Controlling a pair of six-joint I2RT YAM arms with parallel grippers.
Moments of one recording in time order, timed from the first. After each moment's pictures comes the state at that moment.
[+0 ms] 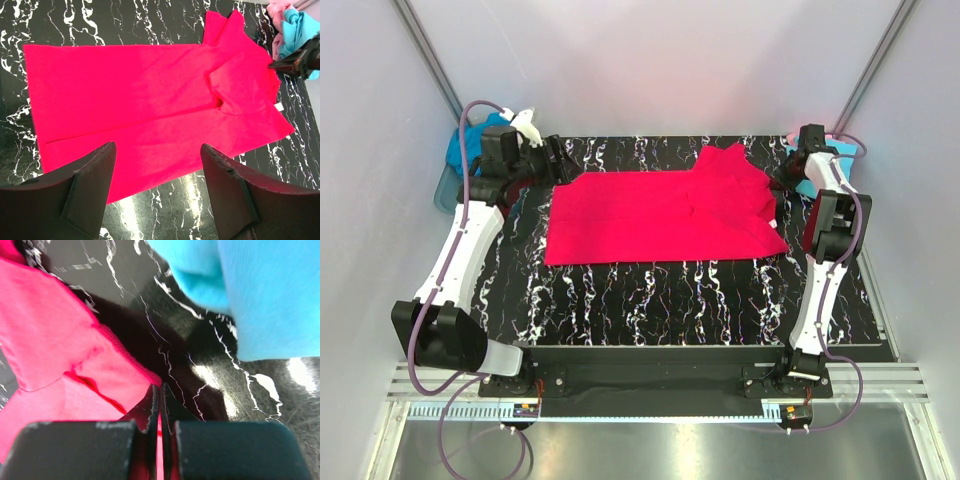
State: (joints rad) left arm -0.11 1.40 1.39 -0.48 0.34 -0.31; right arm -0.17 2.37 2.00 -0.66 -0.14 0.61
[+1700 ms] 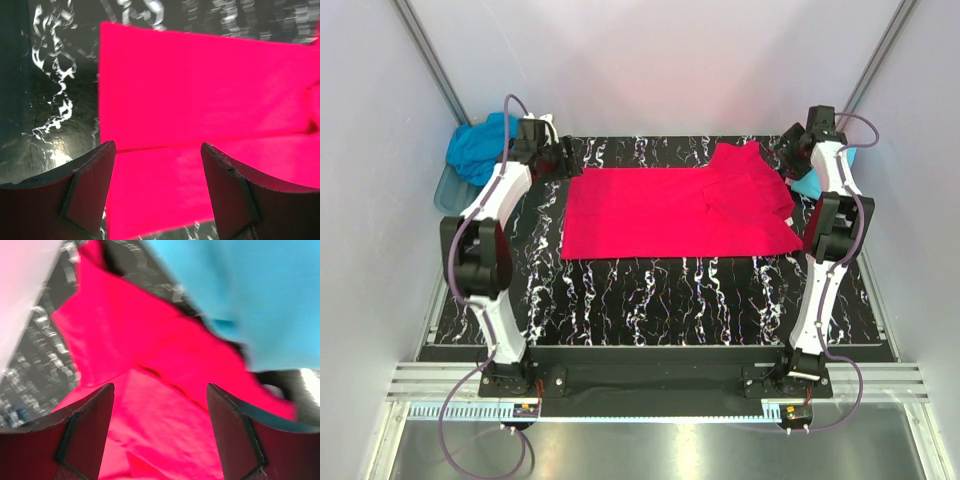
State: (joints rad) left arm -0.09 1.87 1.62 -0.48 0.17 -0.29; right arm -0.17 2.38 2.19 -0.71 -0.10 0.68
